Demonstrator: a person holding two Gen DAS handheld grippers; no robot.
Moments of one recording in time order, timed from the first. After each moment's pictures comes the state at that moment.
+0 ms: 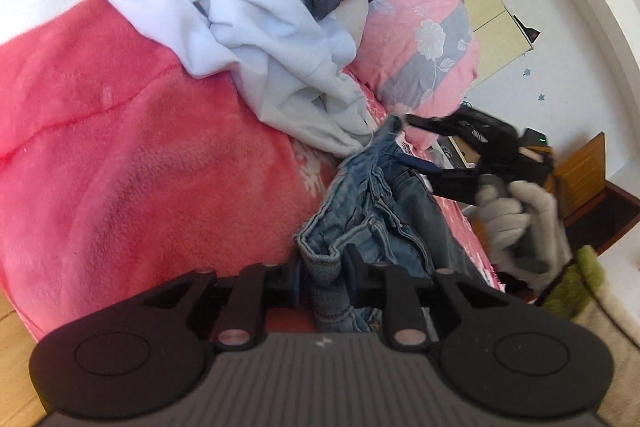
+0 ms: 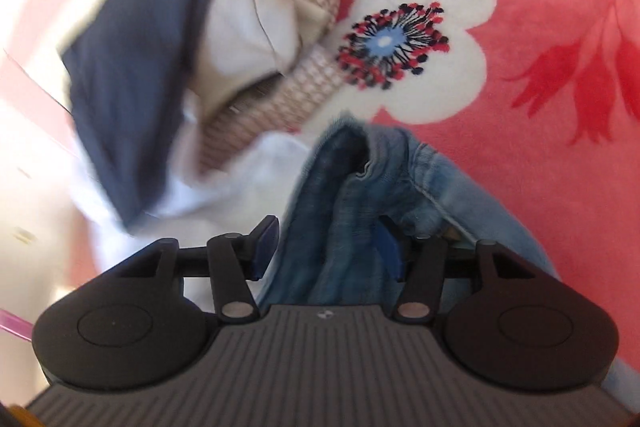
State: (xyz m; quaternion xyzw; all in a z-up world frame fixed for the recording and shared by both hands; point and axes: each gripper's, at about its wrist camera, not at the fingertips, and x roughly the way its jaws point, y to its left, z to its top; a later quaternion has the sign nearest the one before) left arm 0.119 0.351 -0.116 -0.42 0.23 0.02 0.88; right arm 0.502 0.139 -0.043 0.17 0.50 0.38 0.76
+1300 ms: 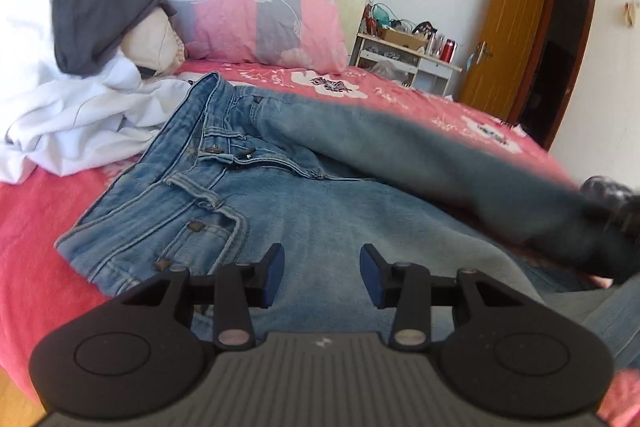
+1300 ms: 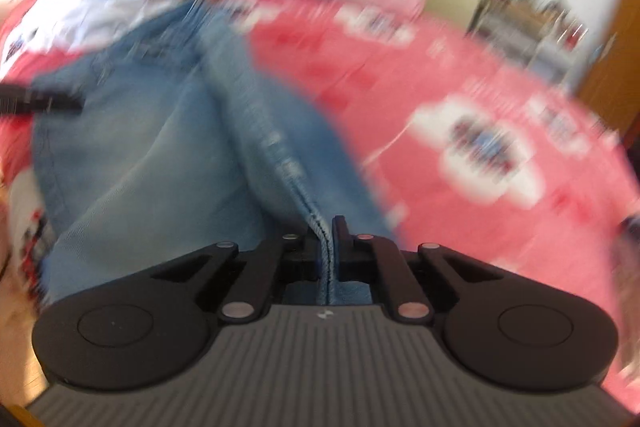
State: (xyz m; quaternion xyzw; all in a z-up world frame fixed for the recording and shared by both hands) left arm 0.133 0.162 -0.067 -0.10 0.27 -0.04 0.96; right arm 0.198 -0.137 -0.028 -0.20 0.28 0.16 0.93
